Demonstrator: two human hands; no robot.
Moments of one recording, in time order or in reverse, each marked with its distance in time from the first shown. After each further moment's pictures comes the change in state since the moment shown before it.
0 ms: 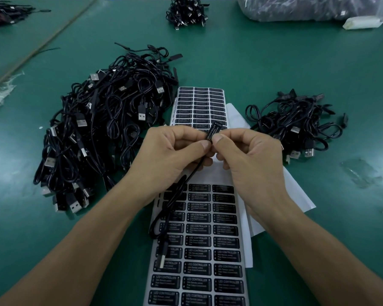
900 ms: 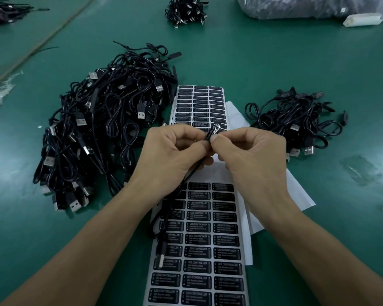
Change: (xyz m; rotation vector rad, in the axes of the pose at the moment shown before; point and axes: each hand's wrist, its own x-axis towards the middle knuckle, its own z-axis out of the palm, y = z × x) left_hand -0.003 0.000 0.010 0.056 0.082 0.077; right_hand -0.002 -0.002 -0.003 -0.067 0.075 -0.014
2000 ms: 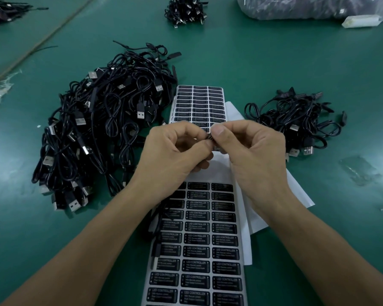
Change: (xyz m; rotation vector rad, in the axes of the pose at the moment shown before) left_hand 0.000 -0.002 -0.001 0.056 -0.018 0.090; right_hand 0.008 0.008 -0.003 0.101 -0.069 -0.029
